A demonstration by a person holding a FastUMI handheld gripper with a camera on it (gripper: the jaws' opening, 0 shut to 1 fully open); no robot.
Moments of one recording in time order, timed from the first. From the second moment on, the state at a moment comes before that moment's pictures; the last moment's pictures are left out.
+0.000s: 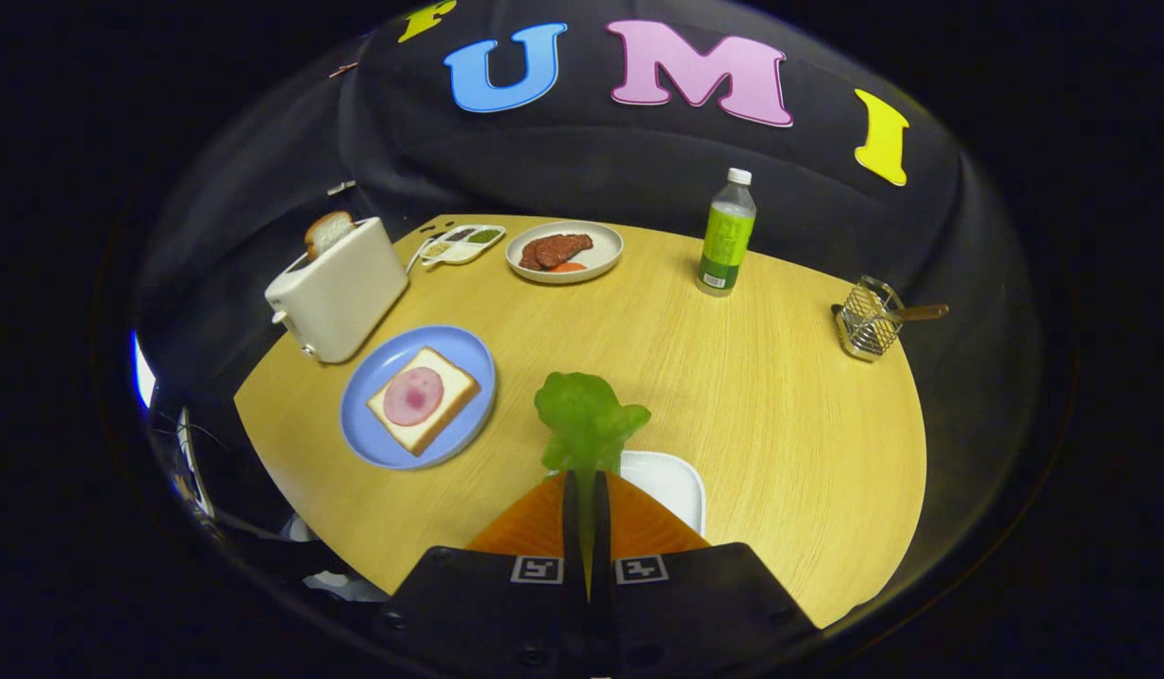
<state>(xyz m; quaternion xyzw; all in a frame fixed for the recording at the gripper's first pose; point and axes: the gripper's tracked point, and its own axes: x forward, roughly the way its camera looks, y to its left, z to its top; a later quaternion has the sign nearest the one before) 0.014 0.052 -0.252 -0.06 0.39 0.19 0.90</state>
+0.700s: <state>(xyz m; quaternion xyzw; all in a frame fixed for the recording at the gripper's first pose) 0.032 0.236 -0.255 -0.03 0.38 0.30 0.87</state>
